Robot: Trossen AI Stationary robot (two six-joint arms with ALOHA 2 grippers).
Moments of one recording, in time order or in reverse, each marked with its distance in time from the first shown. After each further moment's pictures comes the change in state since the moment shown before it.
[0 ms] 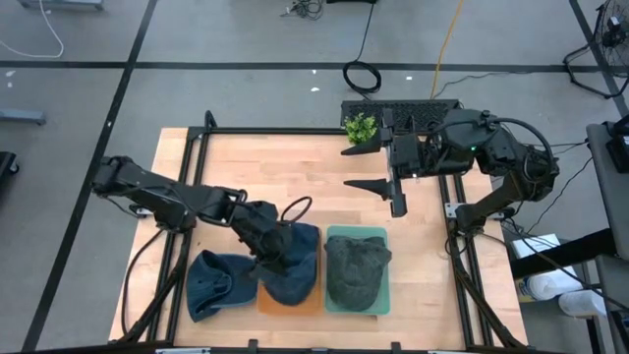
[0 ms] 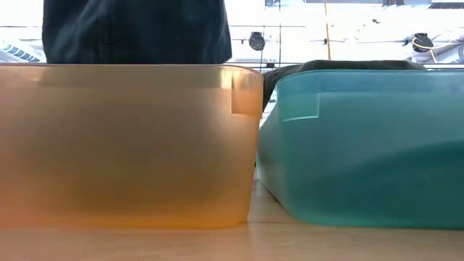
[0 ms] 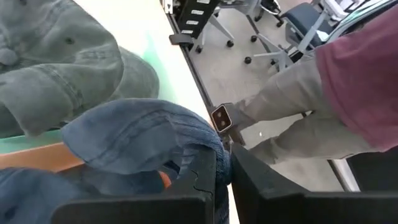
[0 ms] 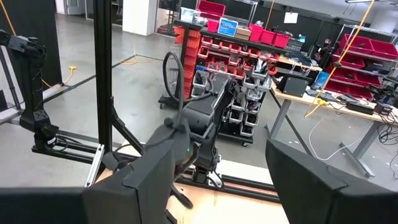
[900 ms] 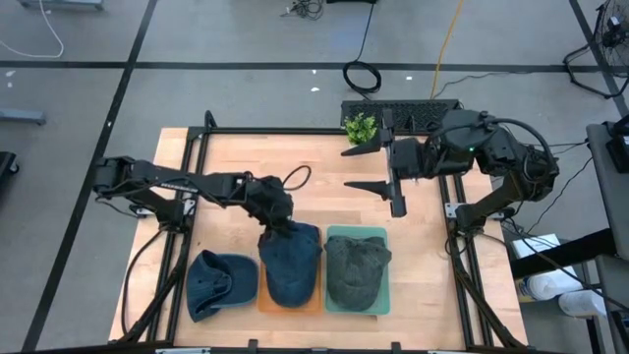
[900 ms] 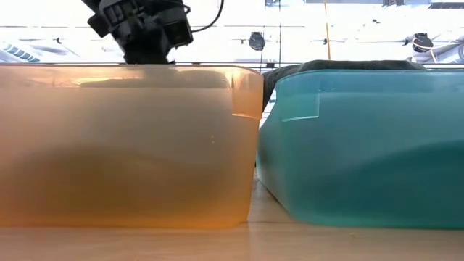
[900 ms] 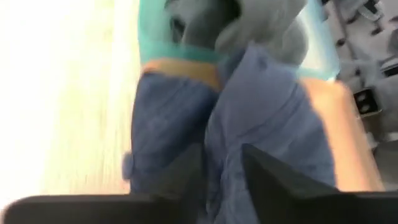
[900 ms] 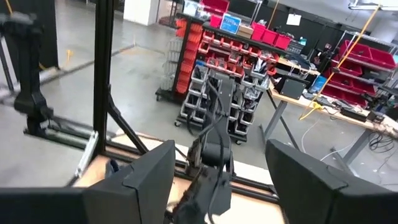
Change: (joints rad) left arm 0.294 -0.002 -0.333 0.155 -0.070 0.096; right arm 0.000 0.000 0.000 -0.016 0.000 -0.061
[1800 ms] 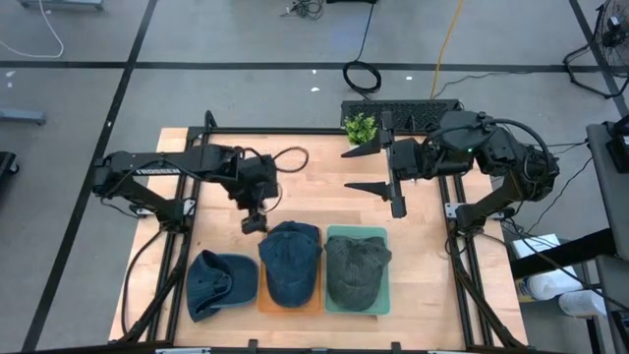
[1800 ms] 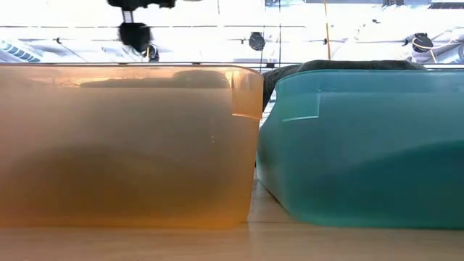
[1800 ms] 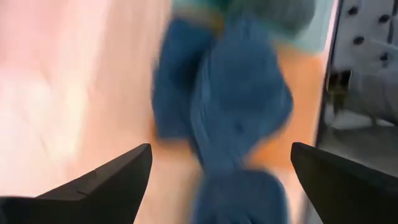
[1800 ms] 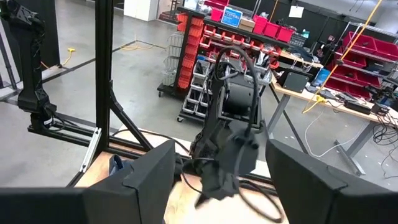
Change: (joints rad) left arm 0.037 -0.014 0.504 -0.838 -0.047 -0.112; right arm 0.000 0.000 0.000 -0.028 0.001 0.008
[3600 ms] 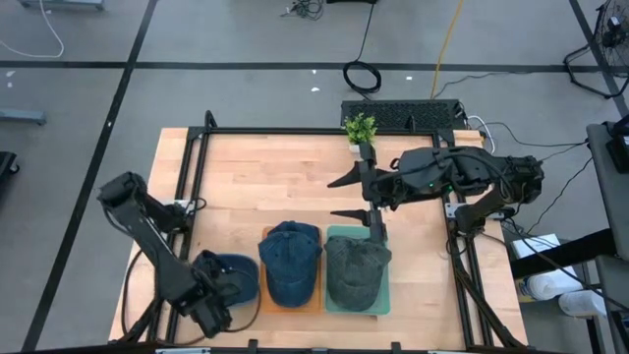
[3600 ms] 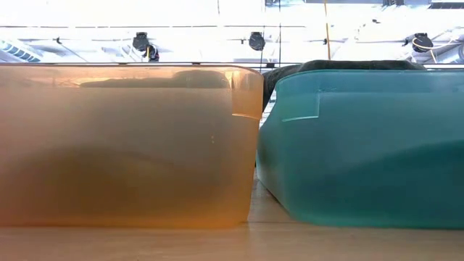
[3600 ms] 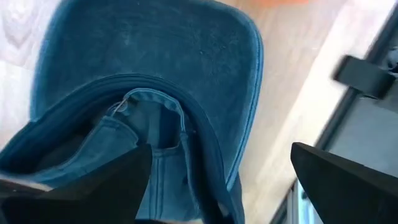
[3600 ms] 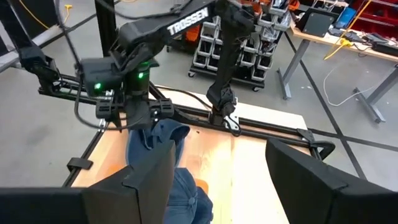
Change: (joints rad) left arm -0.953 0.206 -0.130 -0.007 -0.325 -1.005; right arm 0.098 0.097 -0.001 -0.129 0.101 0.128
